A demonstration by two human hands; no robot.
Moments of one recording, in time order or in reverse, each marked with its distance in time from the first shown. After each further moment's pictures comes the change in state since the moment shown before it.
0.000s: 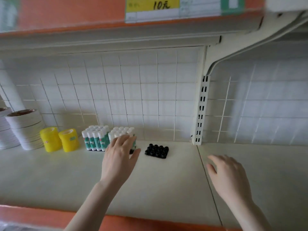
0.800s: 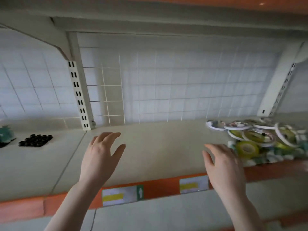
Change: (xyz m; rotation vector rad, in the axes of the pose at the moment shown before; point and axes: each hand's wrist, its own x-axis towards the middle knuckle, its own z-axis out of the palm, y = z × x) left_hand -0.058 0.337 0.073 -0.284 -0.078 0.018; right_hand -0.078 0.336 -0.133 -0.082 0.417 0.121
